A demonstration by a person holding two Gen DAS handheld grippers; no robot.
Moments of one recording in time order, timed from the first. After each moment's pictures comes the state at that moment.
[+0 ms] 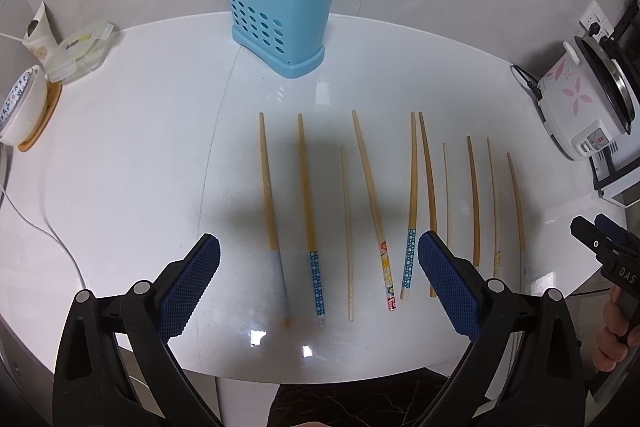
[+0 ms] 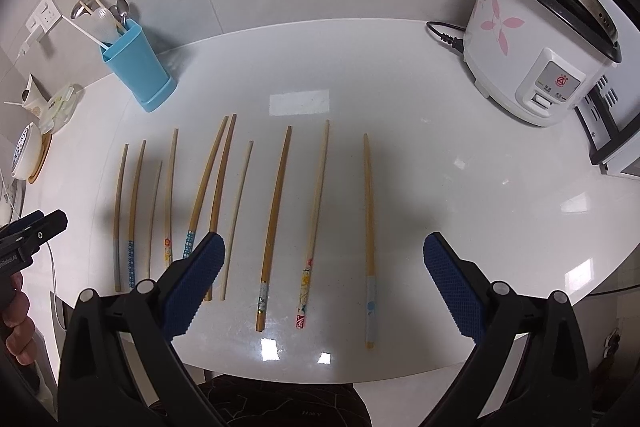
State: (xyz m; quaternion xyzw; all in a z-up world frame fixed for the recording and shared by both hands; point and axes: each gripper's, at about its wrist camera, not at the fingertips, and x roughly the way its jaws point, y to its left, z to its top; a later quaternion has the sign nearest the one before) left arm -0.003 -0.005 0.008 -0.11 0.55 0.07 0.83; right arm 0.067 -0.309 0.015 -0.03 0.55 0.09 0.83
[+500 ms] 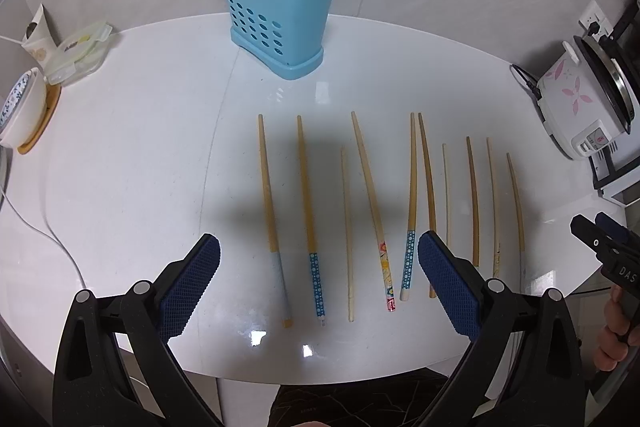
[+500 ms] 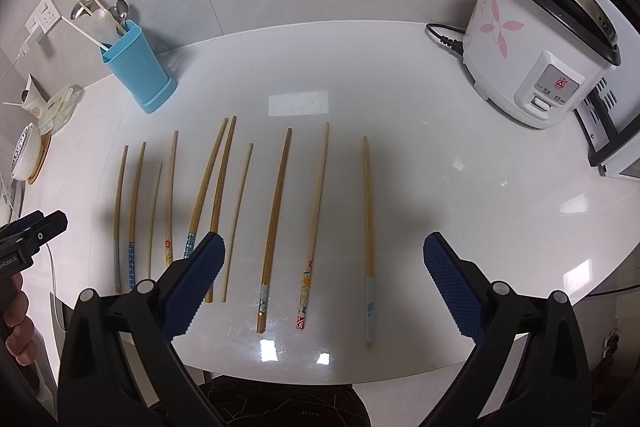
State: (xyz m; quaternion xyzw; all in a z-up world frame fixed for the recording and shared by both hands) left arm -0.001 -0.005 0.009 -0.10 0.55 0.07 0.83; right arm 0.067 -0.309 0.017 -0.03 0.55 0.09 0.83
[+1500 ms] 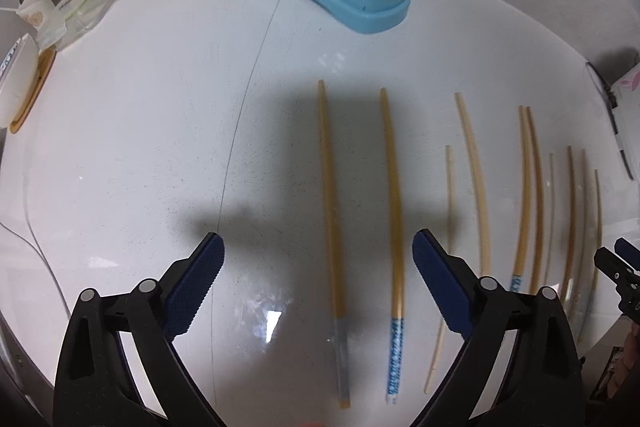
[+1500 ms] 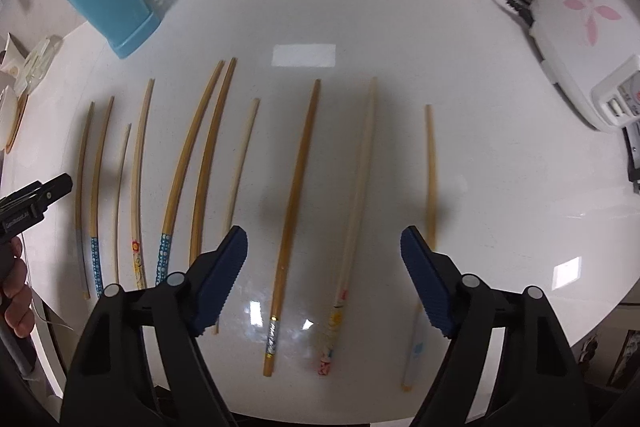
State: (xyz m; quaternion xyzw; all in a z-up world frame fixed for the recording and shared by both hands) left arm 0.051 0.048 -0.096 -0.11 0.60 0.12 0.78; right arm 0.117 -0.249 -0.079 -0.08 0.63 0.11 0.77
